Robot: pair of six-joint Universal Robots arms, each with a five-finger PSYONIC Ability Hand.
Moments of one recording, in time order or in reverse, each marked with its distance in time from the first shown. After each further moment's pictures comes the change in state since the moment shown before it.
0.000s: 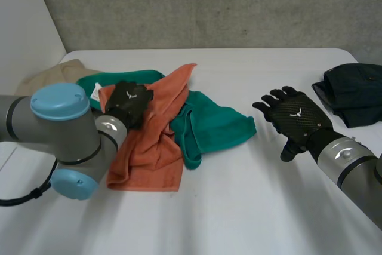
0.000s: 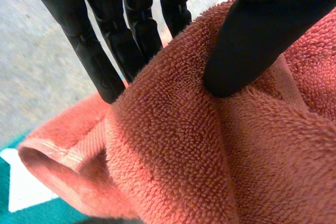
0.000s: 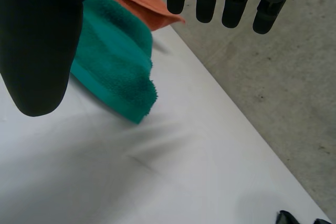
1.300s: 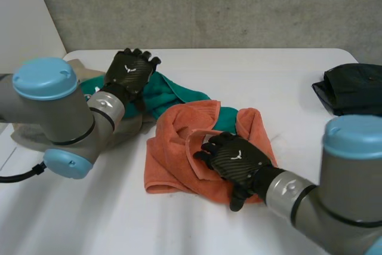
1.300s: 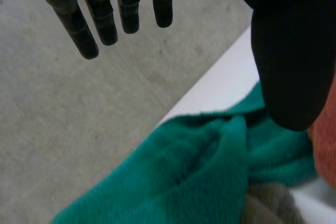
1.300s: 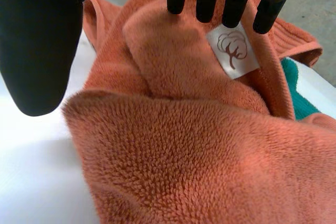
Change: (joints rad) left arm 0.014 0.036 0.096 -0.025 0.066 -0.042; right arm 0.293 0.145 -0.093 0.174 0.003 0.096; left_hand -0.833 -0.929 -0.916 -0.937 -0.866; right_hand 0.000 0.000 0.000 0.000 0.000
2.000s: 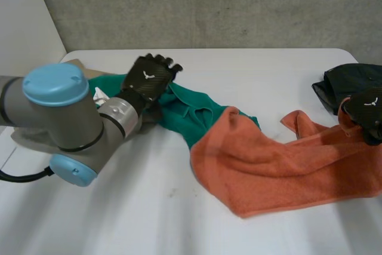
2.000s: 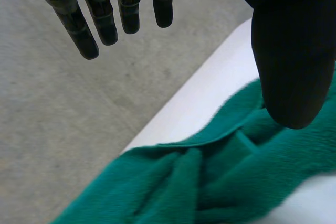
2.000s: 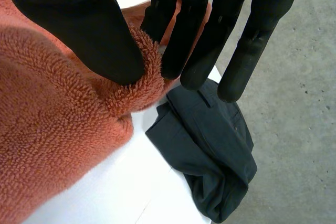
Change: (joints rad) left arm -0.057 -0.002 -0.010 -0.012 0.093 -0.023; right arm -0.564 -0.224 0.031 0.040 0.154 -0.393; left_hand 0.005 0.009 0.003 0.009 0.021; right_hand 0.876 0.953 0.976 0.982 0.939
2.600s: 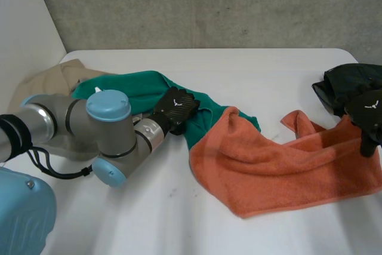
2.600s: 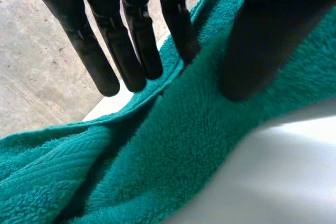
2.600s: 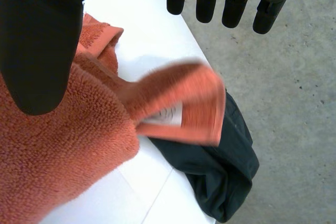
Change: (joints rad) left arm -0.040 -0.366 0.271 0.001 0.102 0.058; right arm -0.008 0.008 0.058 -0.101 0.002 0.042; left_hand 0.746 0.689 0.678 0.680 0.666; right_hand -0.873 -0.952 -0.978 -0.983 -0.937
